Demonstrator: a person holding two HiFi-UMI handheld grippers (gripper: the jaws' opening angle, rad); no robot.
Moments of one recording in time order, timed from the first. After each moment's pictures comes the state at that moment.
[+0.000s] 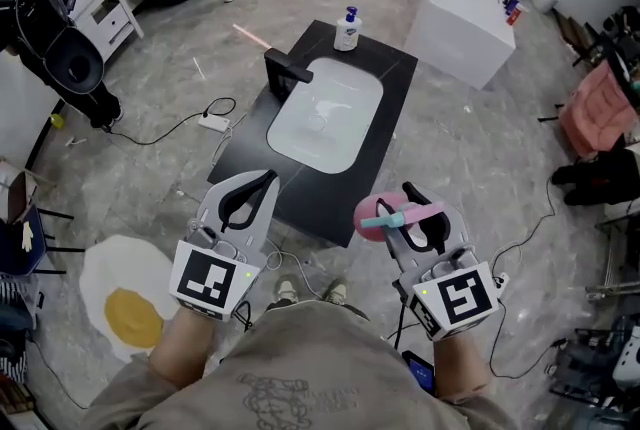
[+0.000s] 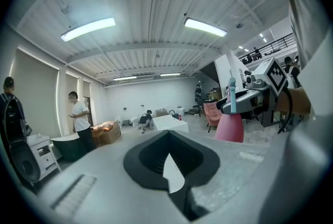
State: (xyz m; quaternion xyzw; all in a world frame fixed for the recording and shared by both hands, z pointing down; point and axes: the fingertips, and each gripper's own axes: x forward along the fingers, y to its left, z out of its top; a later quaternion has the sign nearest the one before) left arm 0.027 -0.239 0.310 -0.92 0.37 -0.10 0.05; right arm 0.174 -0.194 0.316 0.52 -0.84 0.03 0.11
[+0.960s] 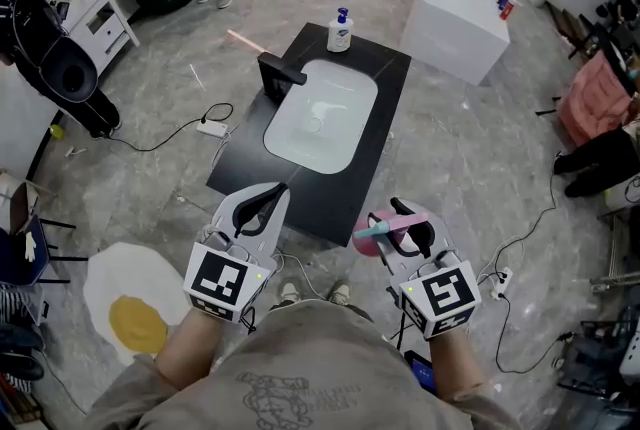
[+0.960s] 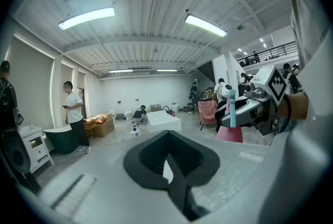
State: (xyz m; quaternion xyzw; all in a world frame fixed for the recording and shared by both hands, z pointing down) left arm 0.047 -0.230 0.344 -0.93 0.35 -0.12 0.01; right arm 0.180 -0.180 0.366 0.52 -0.83 0.08 0.15
